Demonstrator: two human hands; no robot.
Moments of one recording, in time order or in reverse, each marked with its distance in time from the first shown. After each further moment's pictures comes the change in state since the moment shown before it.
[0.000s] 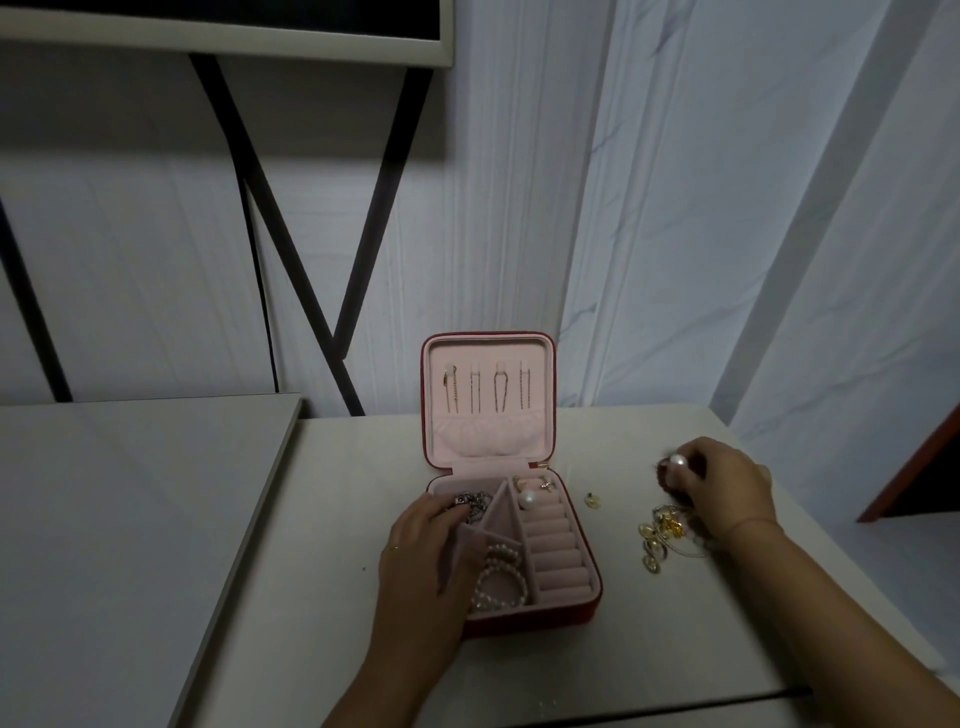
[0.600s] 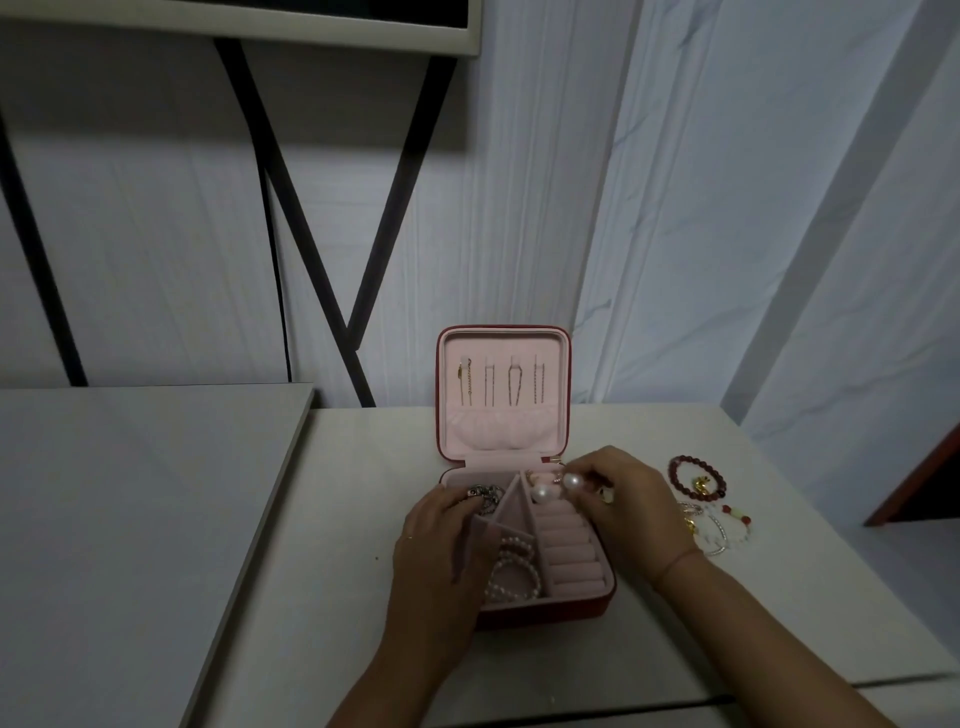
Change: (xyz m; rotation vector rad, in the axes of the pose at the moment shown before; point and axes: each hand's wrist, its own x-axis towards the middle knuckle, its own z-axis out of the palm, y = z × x) left_hand 0.002 -0.003 0.002 0.025 0.017 0.019; right_hand -0.063 -0.087 0.016 0.291 -0.124 -0.459
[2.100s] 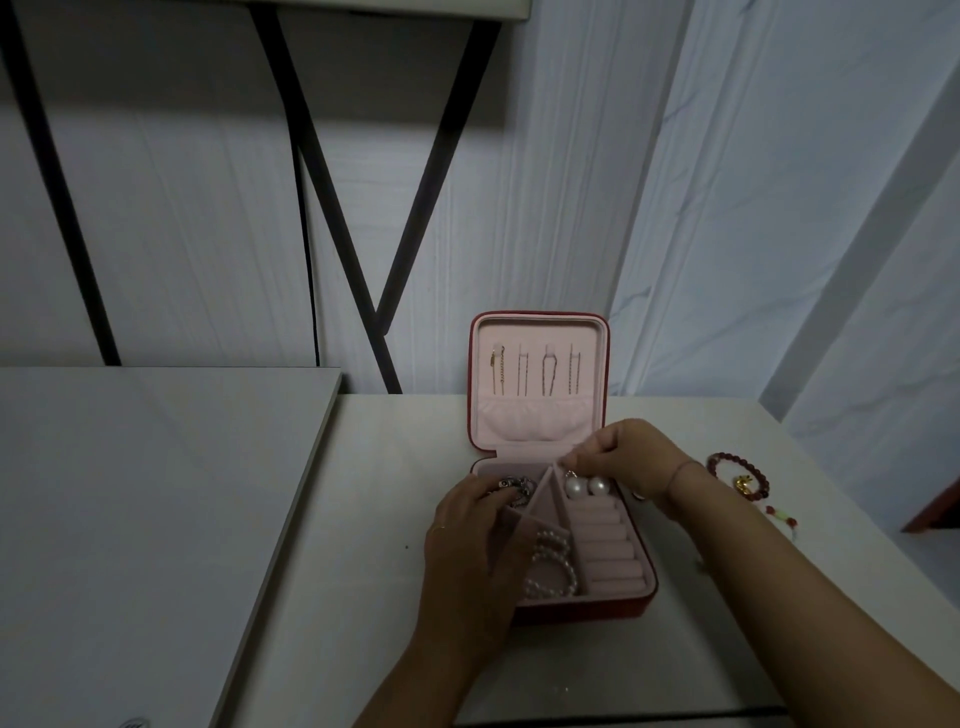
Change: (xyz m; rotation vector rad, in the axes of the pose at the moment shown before) left_hand 0.001 0.000 0.002 -0.020 0.067 0.063; right_hand 0.052 -0.022 0.002 0.274 -0.355 0.436
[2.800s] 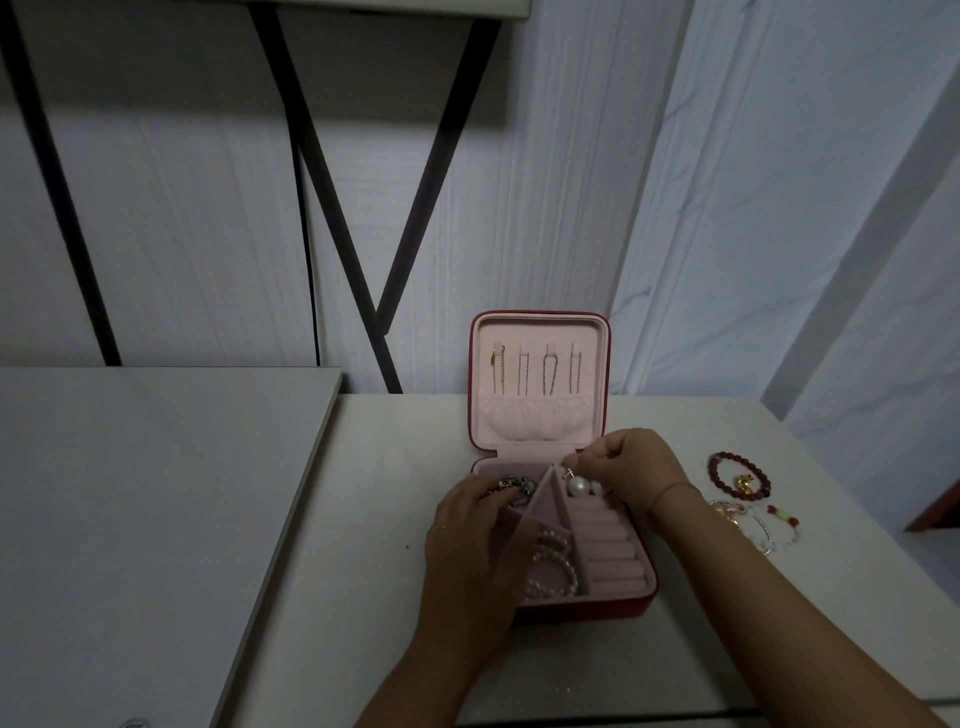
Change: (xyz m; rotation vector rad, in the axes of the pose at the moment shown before) left_hand -0.001 0.000 0.001 0.019 -0.020 -0.010; right_hand 0.001 0.011 0.015 0.013 0.179 0.034
